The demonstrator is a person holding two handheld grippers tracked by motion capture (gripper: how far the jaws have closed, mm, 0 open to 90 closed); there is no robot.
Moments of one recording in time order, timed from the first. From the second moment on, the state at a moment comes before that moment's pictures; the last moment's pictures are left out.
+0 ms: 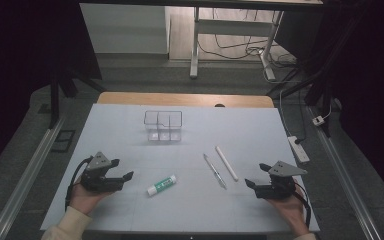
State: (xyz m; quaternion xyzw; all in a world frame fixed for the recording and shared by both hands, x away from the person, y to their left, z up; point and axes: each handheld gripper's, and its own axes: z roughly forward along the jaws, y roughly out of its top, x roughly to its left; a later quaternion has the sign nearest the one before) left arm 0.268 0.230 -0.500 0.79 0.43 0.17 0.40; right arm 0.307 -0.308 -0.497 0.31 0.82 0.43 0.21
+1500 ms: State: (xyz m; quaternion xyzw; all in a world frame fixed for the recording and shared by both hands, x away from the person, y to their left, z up) left arm 0.358 0.222 -0.503 0.79 0.44 0.17 0.39; right arm 0.303 -0.304 -0.502 0.31 0.83 0.42 0.20
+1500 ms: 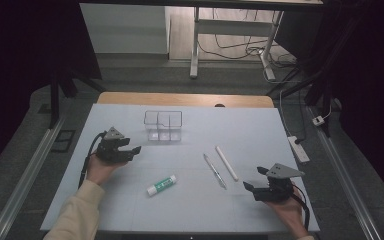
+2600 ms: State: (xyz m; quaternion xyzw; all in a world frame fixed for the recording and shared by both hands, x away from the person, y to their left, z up) left arm 0.409 0.227 -0.511 0.78 0.48 0.19 0.37; right arm 0.304 -0.305 -0.507 0.31 0.83 0.41 0.19
